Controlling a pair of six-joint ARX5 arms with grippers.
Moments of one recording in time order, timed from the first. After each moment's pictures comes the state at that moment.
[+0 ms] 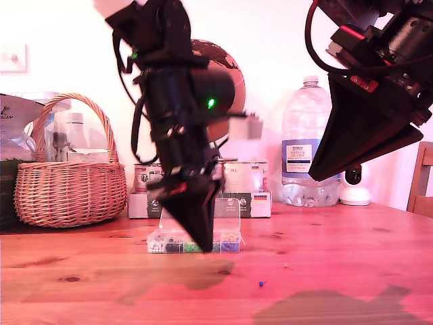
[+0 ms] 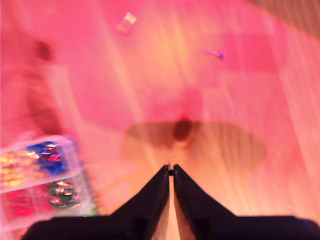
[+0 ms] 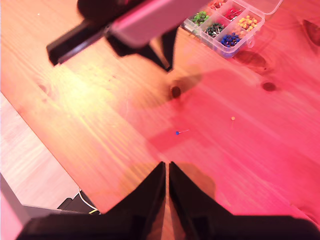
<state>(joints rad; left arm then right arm) -0.72 2.05 1.52 -0.84 0.15 1.11 0.63 1.09 0.63 -0.38 -0.20 -0.03</state>
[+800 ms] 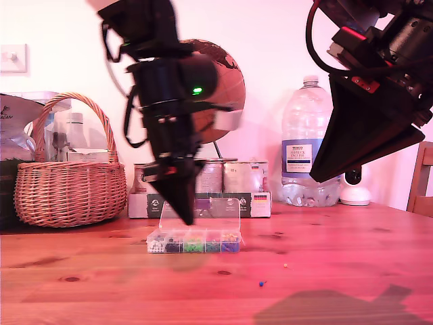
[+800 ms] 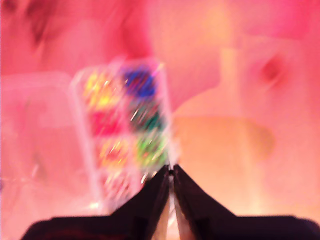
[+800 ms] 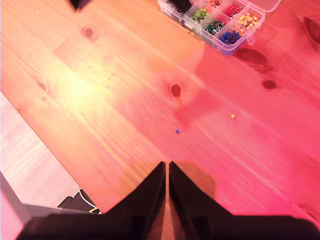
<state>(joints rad) -0.62 2.05 1.59 -0.82 0.04 1.11 0.63 1.09 0.63 -0.39 -0.20 -0.03</state>
